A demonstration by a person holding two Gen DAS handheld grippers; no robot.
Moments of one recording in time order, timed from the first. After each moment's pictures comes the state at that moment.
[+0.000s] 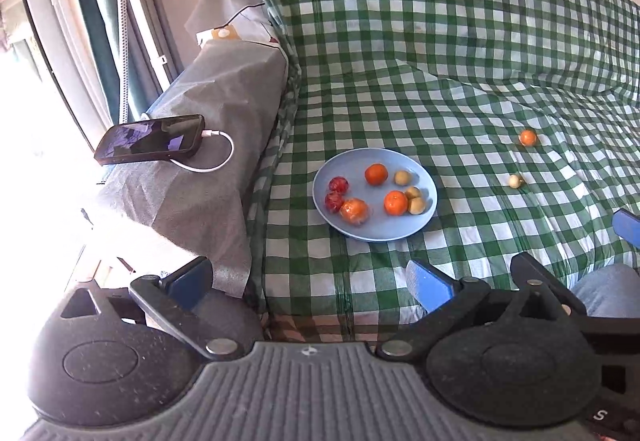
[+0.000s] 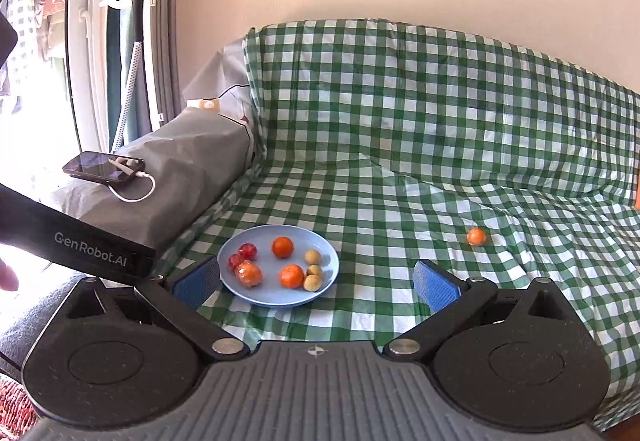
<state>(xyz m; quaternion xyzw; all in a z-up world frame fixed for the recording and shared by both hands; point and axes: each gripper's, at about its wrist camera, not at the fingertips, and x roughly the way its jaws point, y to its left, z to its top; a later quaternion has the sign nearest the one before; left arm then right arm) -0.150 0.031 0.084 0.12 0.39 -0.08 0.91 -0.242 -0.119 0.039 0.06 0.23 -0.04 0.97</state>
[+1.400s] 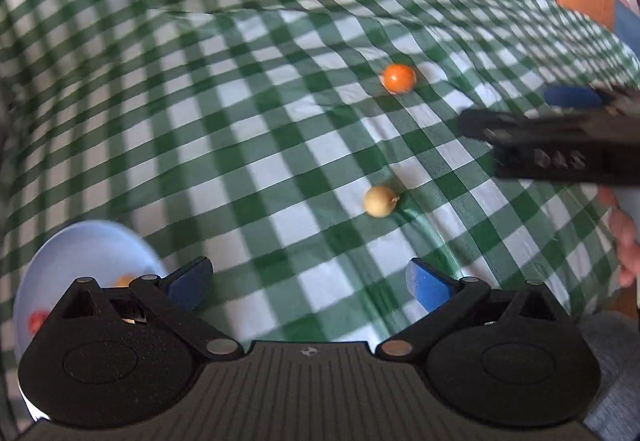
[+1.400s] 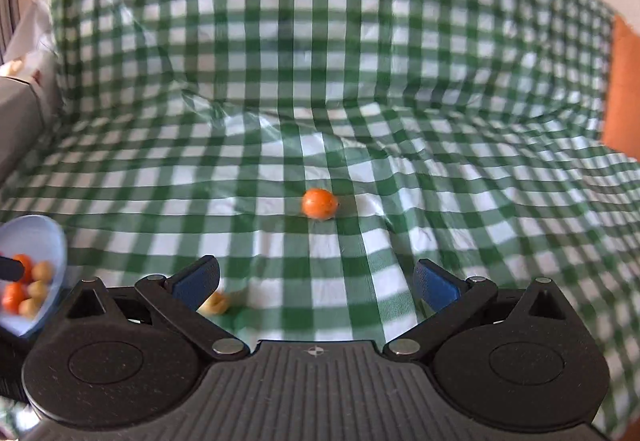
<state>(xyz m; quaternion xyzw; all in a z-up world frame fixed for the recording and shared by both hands) 0.039 -0.270 -0.086 0.20 0.46 -0.29 0.81 -0.049 -0.409 -0.095 0.09 0.35 -0.14 0.92</state>
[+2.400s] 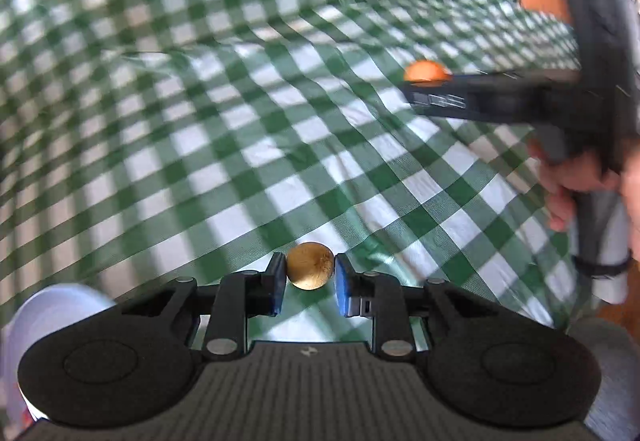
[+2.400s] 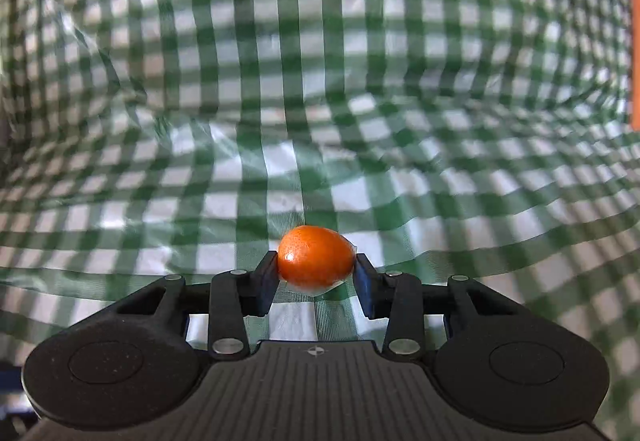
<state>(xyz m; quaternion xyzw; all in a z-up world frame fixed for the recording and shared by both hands) 0.038 -0.273 -0.059 0.19 0.43 -0.33 0.81 0.028 -0.463 -0.135 0.12 0.34 -0.15 0.92</state>
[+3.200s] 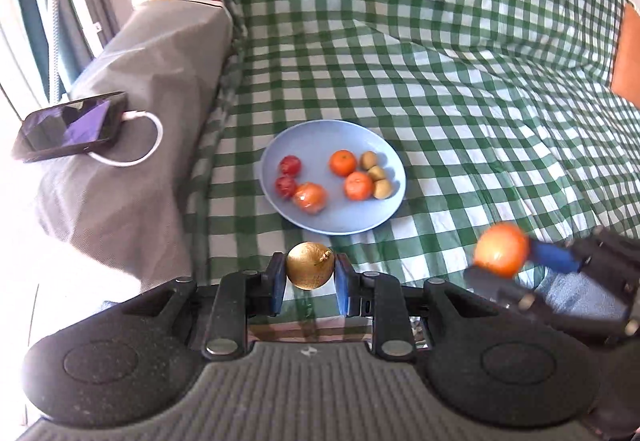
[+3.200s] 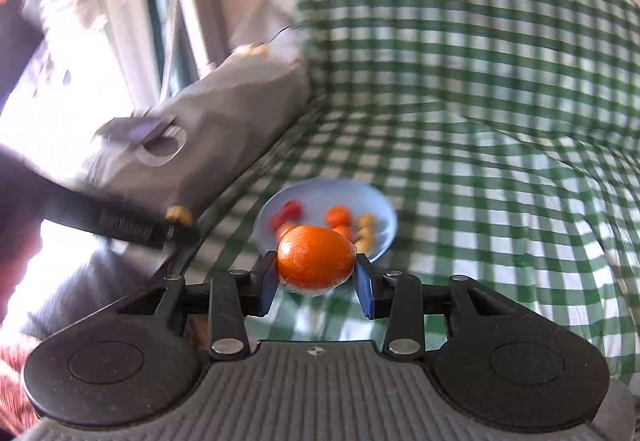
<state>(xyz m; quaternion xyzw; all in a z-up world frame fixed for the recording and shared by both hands) -0.086 0.027 0.054 0.10 0.45 -0.16 0.87 -0.170 -0.148 0.015 0.08 0.32 0.09 0.94</state>
